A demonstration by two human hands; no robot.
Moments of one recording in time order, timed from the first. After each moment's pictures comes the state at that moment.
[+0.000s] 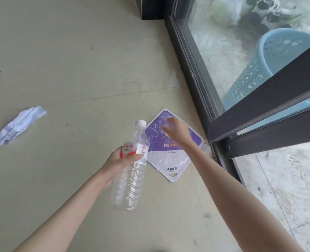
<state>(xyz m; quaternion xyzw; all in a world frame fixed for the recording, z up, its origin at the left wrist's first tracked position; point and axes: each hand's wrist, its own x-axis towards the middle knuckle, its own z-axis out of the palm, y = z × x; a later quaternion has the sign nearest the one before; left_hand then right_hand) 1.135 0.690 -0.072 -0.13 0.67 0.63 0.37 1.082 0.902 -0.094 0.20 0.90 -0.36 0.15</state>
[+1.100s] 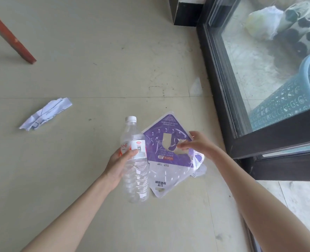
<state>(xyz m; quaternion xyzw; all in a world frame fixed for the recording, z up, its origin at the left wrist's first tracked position) 1.132 0.652 -0.107 -0.25 0.55 0.75 0.26 1.066 0.914 -0.104 0.18 0.82 -0.45 0.30</state>
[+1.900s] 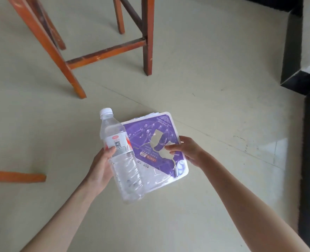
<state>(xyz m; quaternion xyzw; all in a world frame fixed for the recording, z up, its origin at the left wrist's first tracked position) 1.174 0.432 -0.034 -0.31 0.48 0.82 -0.01 0.993 0.623 -0.054 -0.02 0.72 -0.51 0.47</state>
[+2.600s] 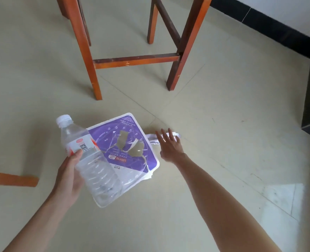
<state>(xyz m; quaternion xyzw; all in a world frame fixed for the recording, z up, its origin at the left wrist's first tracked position) 1.210 0.341 -0.099 -0.40 0.40 0.80 -0.19 0.954 0.494 -0.135 -0.43 0.88 0.08 0.21</state>
